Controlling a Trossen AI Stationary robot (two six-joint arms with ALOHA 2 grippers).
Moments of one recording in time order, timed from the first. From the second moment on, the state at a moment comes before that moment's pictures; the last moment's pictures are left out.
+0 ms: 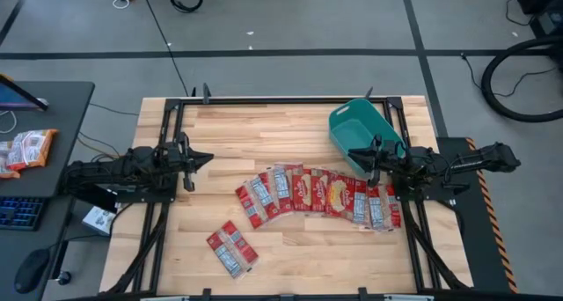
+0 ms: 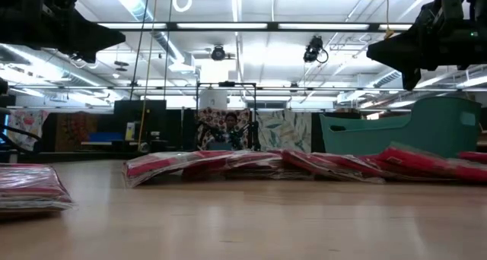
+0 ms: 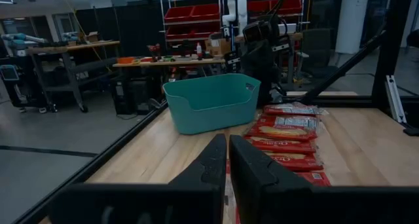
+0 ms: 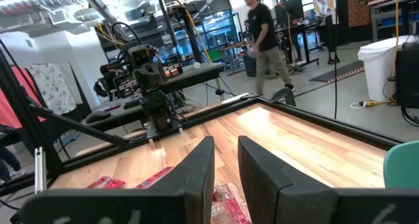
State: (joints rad) left arm -0.01 0.01 0.14 -0.08 -0.25 0.06; right arm 0.08 0.24 0.01 0.34 0.37 0.23
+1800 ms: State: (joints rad) left arm -0.03 1.10 0.52 0.09 -0.07 -0.31; right arm -0.02 0.64 0.15 0.50 0.29 0.15
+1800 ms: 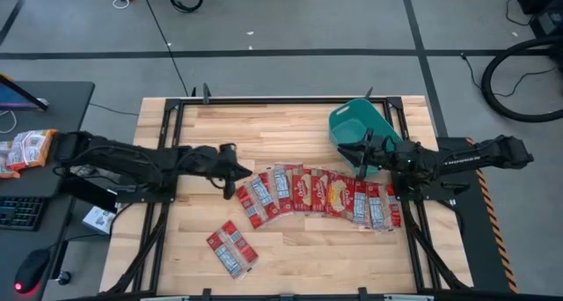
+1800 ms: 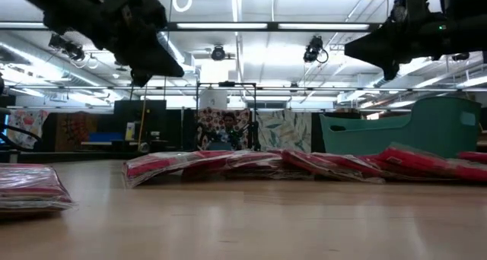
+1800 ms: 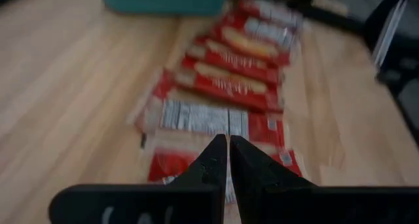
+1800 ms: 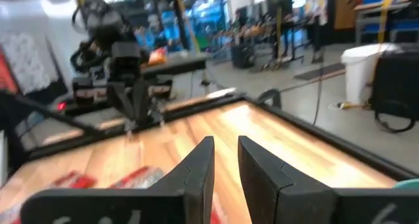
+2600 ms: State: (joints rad) left arm -0.38 1.38 1.00 -0.62 0.03 -0.45; right arm 0.03 0.95 0.30 0.51 0.22 -0.05
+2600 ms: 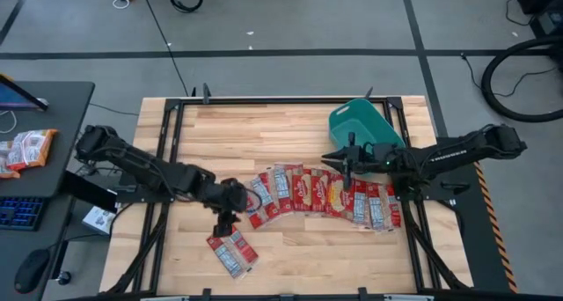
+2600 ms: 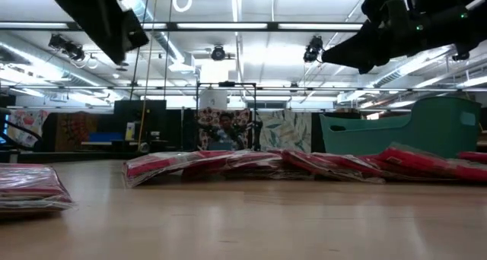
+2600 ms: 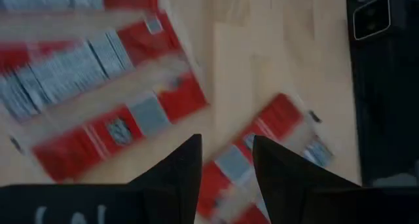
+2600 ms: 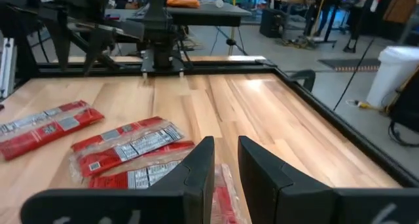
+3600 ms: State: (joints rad) left arm -0.49 1.64 1.04 -0.46 -0.36 -0.63; right arm -0.01 0.97 0.30 0.59 0.29 -0.18
